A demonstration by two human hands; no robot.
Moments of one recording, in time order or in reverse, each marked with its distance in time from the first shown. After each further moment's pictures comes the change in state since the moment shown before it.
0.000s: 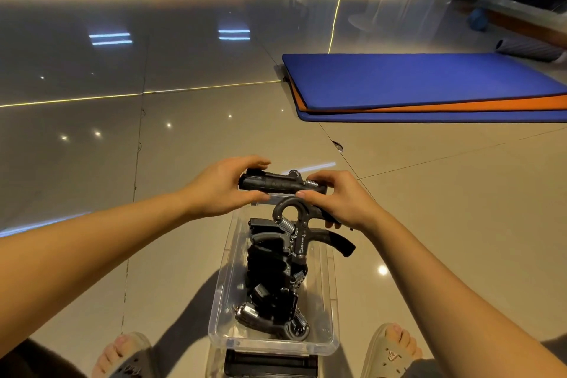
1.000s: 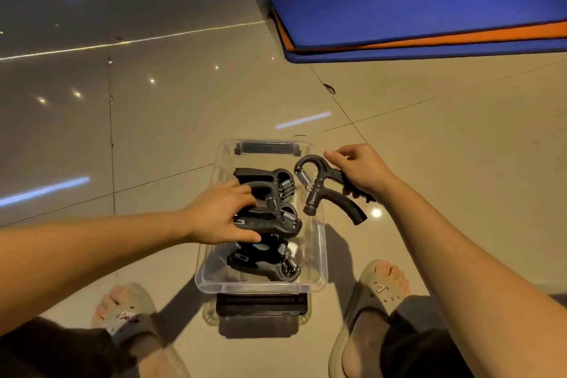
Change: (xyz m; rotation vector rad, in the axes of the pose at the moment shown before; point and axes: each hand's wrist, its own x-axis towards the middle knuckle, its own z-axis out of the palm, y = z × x) left_hand -0.050 -0.033 0.118 0.305 -0.364 0.126; right_hand -0.011 0.100 -0.004 0.005 0.106 0.338
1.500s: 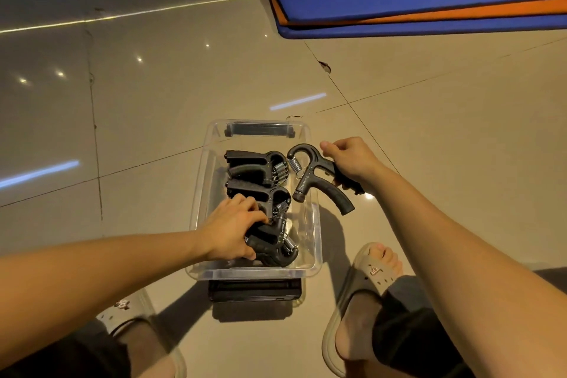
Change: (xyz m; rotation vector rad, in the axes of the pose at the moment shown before) left_hand 0.006 0.028 0.072 0.023 -0.127 -0.093; right_hand 0.006 0.014 0.017 0.020 -0.034 0.145
